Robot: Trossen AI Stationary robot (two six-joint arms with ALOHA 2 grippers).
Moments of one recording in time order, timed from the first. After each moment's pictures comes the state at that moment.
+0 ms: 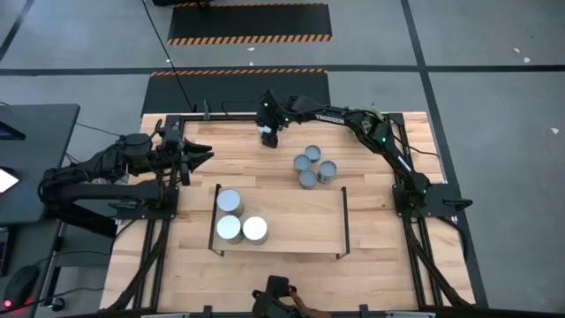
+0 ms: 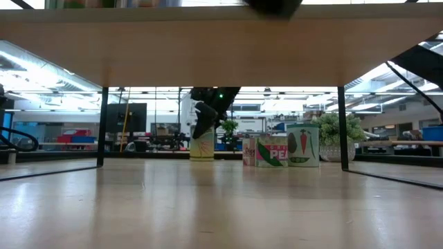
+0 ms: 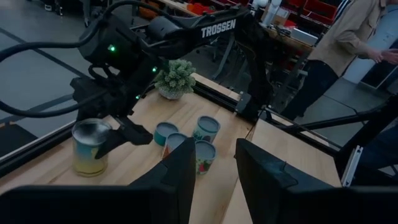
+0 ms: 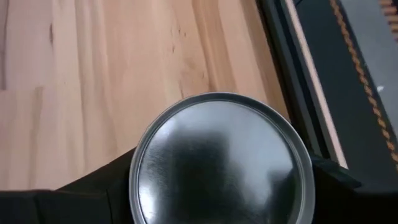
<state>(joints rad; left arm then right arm) 0.15 0.51 0.75 -0.42 -0.18 -0.38 -0.49 2.37 2.09 -0.65 -0.11 -0.29</state>
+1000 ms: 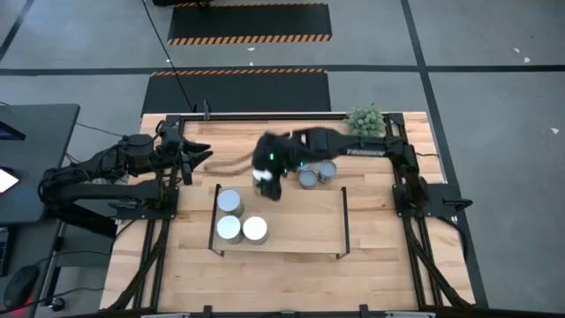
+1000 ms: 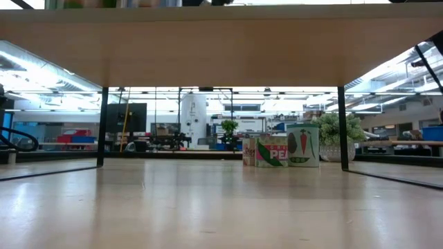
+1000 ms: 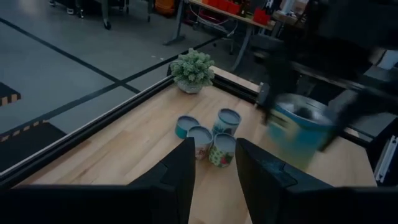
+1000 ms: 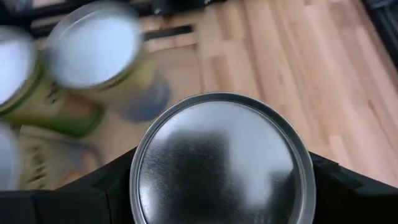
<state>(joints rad) 0.15 0.51 0.75 -0.48 -0.24 -0.33 0.02 2.06 2.23 -1.05 0.02 0.20</state>
